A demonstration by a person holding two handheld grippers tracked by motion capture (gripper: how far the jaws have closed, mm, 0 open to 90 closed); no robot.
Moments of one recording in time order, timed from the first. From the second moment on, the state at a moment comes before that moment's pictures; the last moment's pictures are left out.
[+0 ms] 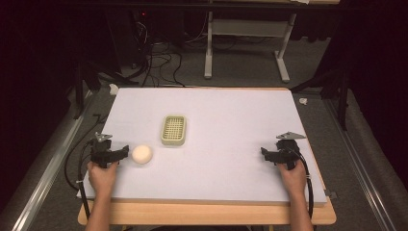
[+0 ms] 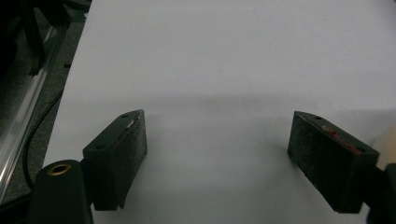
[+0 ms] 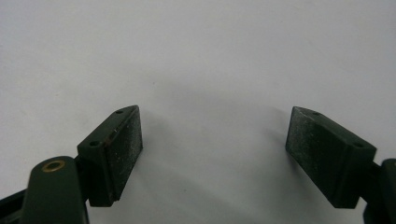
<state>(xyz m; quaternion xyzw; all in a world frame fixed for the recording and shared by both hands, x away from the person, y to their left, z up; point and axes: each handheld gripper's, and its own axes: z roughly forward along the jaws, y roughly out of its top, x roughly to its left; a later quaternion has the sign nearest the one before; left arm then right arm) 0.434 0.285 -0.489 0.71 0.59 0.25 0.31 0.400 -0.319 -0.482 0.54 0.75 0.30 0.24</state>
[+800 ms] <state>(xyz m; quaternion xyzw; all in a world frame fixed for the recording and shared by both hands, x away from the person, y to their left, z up) 0.427 0.290 -0.479 0.70 0.58 0.24 0.34 0.401 -0.319 -0.482 0.55 0.74 0.30 0.24</state>
